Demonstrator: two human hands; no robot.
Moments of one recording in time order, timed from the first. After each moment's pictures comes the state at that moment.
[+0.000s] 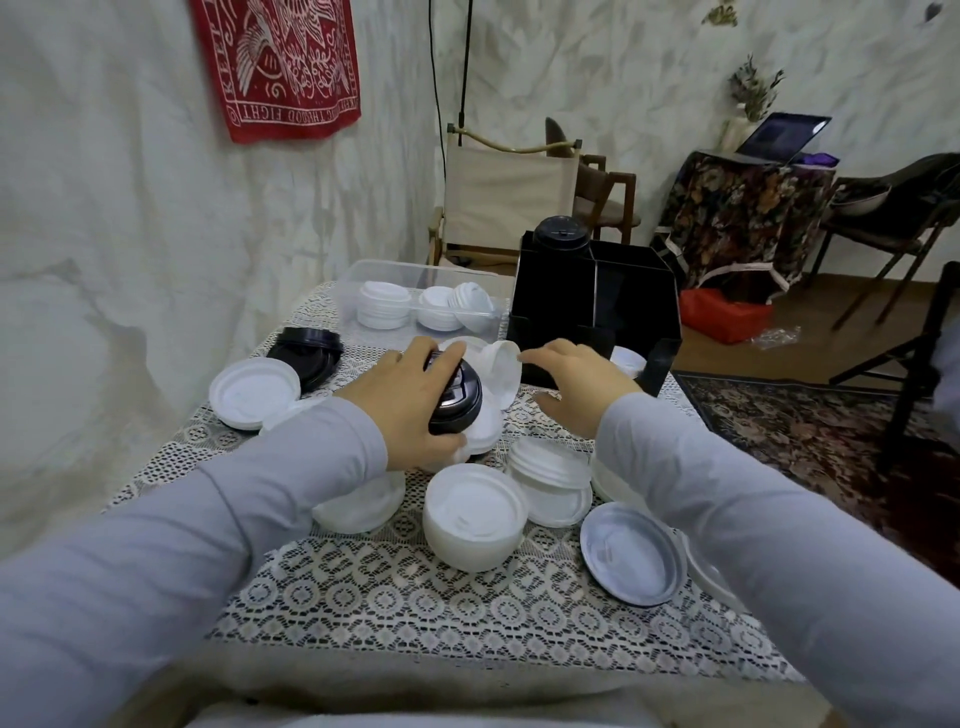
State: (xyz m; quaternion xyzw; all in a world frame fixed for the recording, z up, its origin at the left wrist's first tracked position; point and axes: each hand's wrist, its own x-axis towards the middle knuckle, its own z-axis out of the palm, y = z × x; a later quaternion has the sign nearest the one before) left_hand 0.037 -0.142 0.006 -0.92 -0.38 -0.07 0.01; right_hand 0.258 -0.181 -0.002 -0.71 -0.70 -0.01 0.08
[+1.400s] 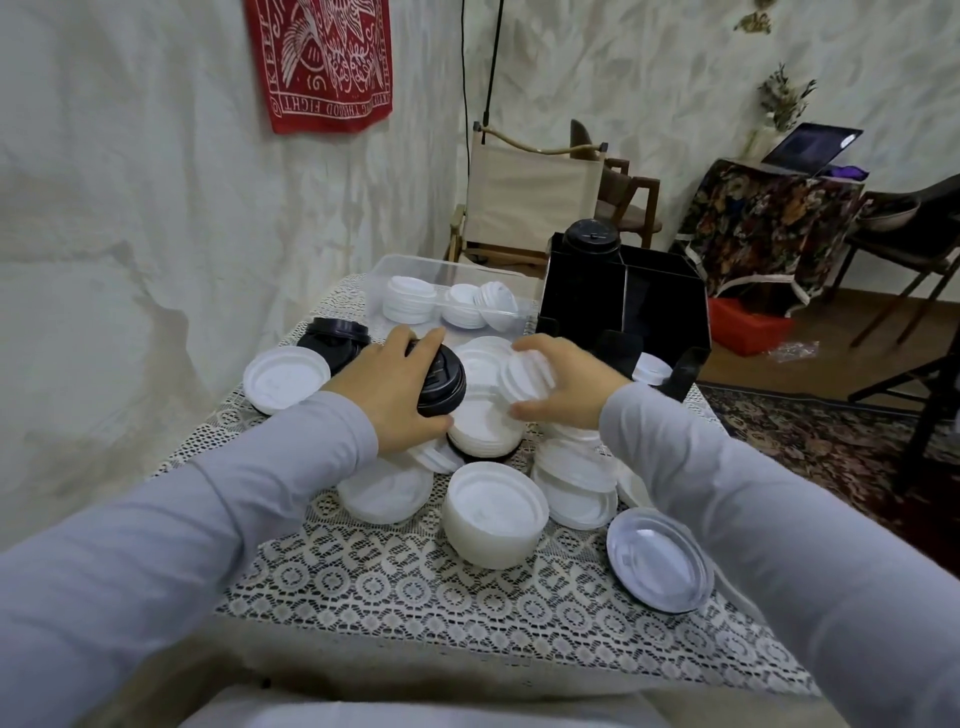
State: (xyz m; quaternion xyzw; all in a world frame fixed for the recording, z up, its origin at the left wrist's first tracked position) left_hand 0.007 -0.137 0.008 -0.89 -0.45 -0.11 -0.02; right_hand 0.227 -0.170 0.010 -0.69 -0.69 0.13 0.16
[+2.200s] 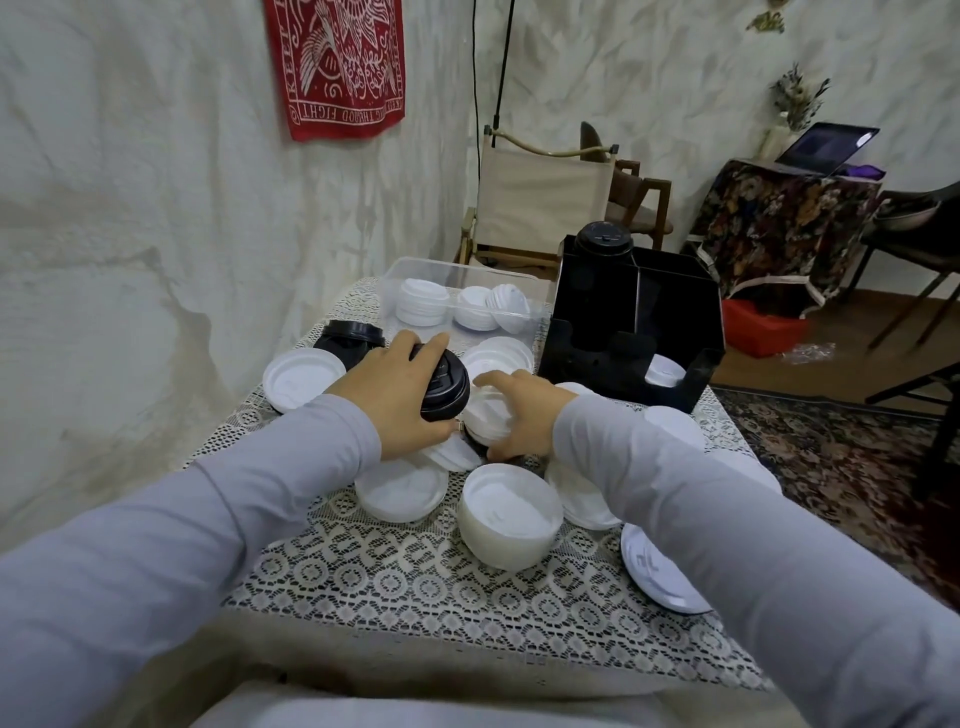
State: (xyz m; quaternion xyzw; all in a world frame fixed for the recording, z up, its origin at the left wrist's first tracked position) left_hand -0.003 -0.141 0.009 -0.88 -0.46 -0.10 -0.01; right_hand 0.184 -0.152 -0.015 -0.68 -0.72 0.13 0.03
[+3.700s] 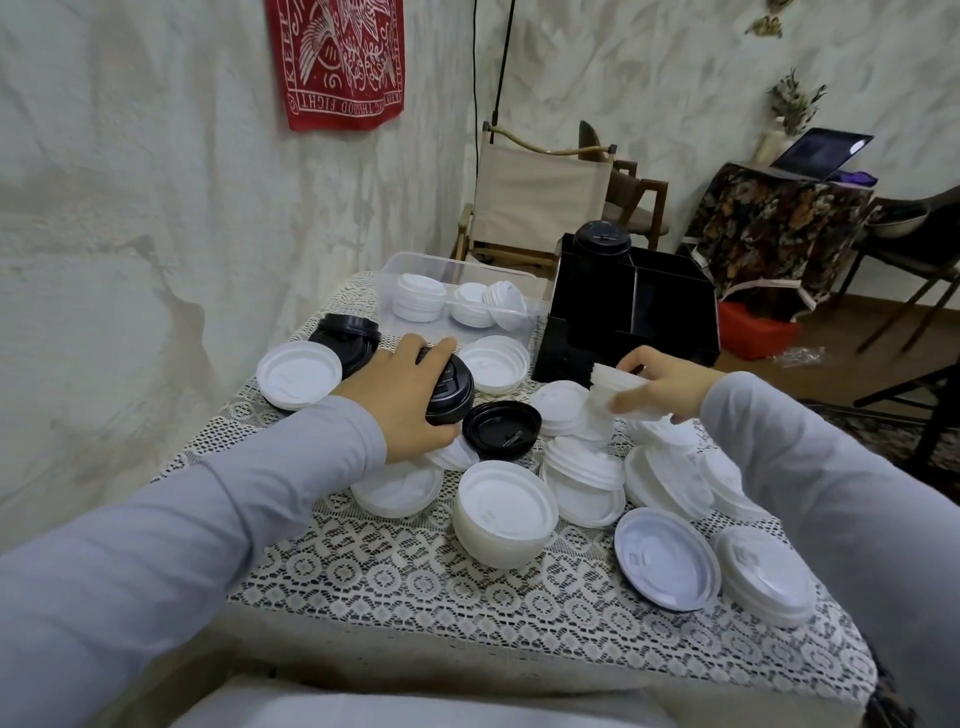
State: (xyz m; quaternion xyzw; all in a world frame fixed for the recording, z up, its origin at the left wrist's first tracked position) left_hand 0.002 -0.141 0.000 -0.89 -0.45 -0.09 -0.02; right_hand 0.296 -0.191 0.024 -0.79 -0.55 0.24 0.11
